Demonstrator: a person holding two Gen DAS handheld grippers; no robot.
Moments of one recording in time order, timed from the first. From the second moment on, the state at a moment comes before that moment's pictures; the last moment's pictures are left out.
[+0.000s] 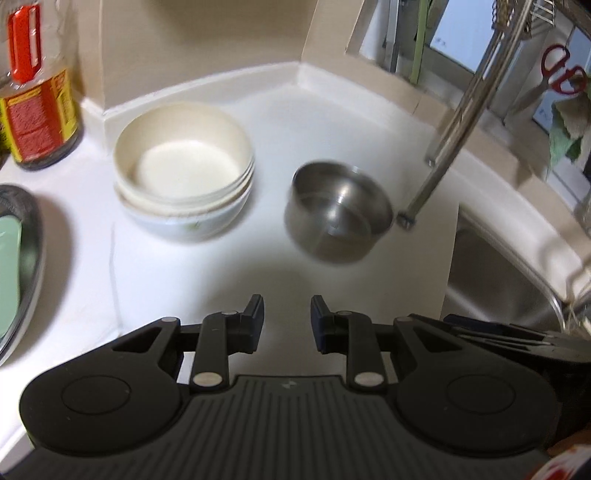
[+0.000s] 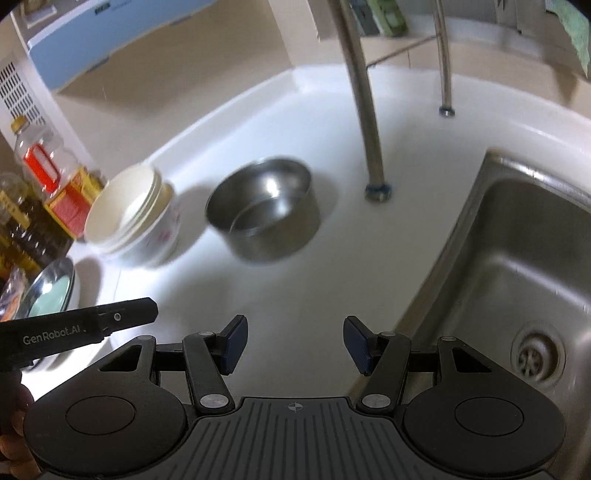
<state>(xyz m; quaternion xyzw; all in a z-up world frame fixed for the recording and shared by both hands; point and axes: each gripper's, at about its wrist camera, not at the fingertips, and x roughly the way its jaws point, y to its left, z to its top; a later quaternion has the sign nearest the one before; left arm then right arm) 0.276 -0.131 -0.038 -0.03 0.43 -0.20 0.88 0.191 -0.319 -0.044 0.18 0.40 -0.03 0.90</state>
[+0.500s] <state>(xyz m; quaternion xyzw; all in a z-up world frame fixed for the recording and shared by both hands) 0.339 -0.198 -0.046 -0.02 0.40 -0.15 0.90 0.267 -0.354 -0.042 0.18 0.34 0.00 0.92</state>
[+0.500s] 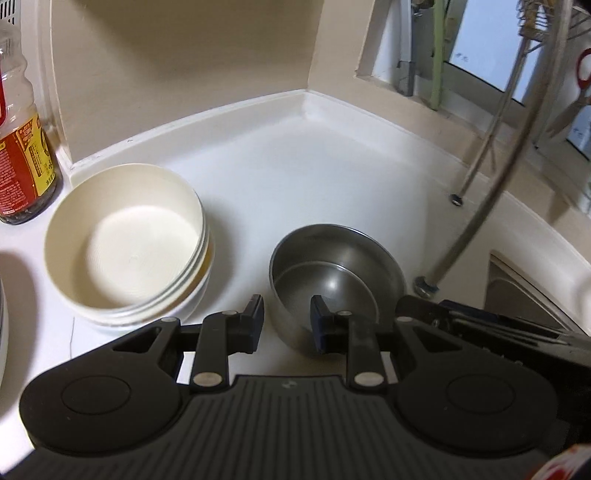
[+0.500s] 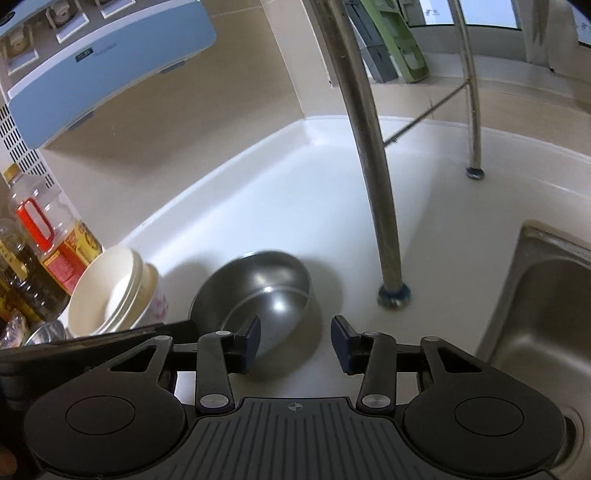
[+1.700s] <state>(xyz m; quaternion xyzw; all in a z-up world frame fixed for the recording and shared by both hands) 0.339 -0.201 -0.019 -0.02 0.36 -0.16 0.92 0.276 -0.355 -0.012 0.17 0.32 0.00 0.93</state>
